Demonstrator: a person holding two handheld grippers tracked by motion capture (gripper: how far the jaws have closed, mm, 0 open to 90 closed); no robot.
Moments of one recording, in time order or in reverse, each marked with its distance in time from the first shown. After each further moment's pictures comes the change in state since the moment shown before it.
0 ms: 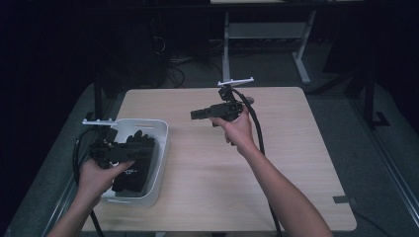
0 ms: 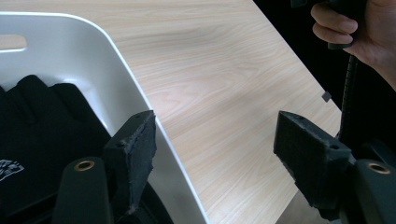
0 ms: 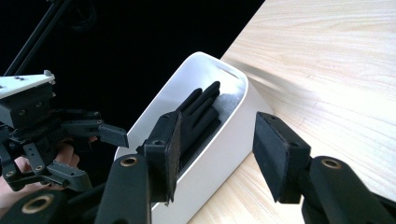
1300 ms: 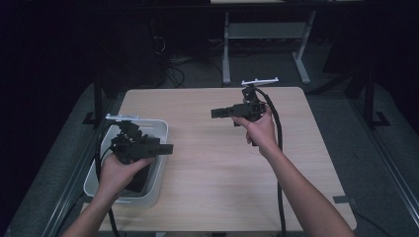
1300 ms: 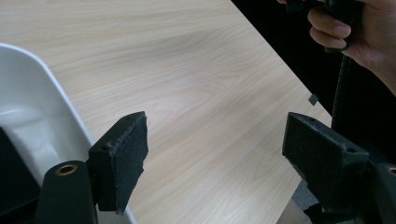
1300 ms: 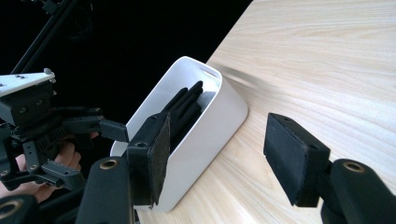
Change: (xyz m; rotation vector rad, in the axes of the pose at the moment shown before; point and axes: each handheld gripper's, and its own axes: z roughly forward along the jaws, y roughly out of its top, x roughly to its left) left arm -0.031 0.017 0.034 -0.004 -0.040 0.050; right arm -0.018 -0.011 -0.054 -0.040 -0.024 0.016
